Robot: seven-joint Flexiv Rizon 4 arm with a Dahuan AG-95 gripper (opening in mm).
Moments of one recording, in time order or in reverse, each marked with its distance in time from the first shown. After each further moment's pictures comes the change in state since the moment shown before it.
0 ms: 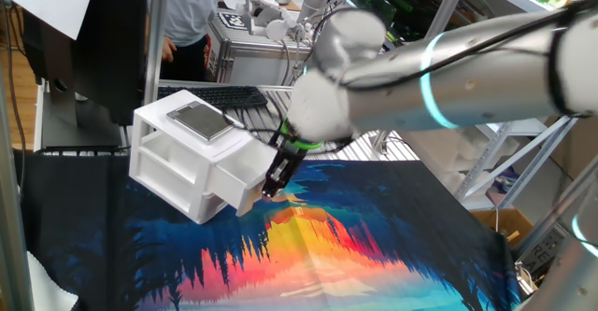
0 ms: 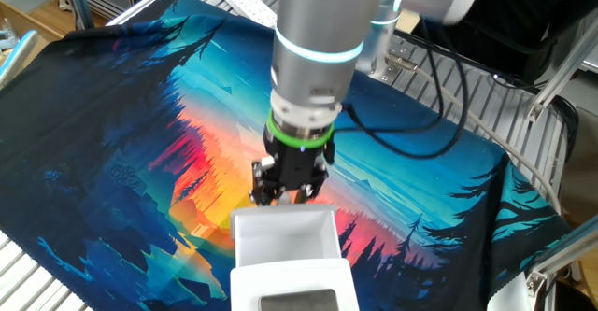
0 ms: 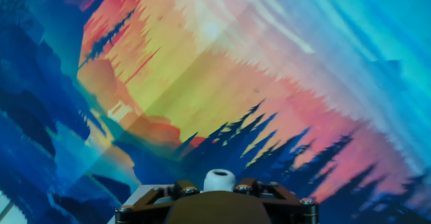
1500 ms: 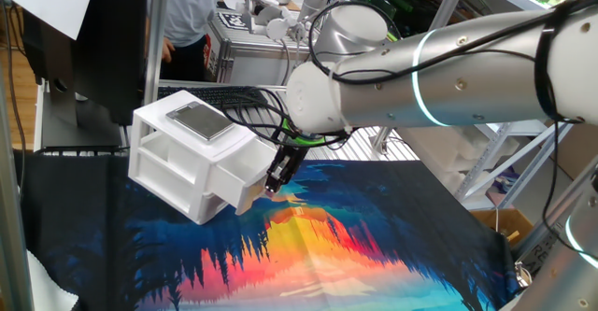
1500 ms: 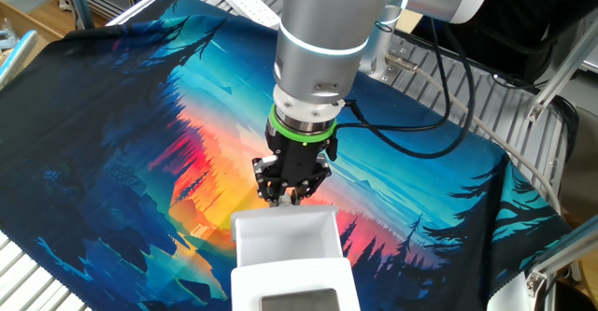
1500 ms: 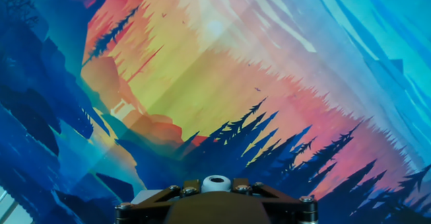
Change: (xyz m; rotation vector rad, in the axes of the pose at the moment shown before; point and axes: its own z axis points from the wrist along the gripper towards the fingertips) arm -0.004 -0.005 -0.018 0.010 -0.013 0.034
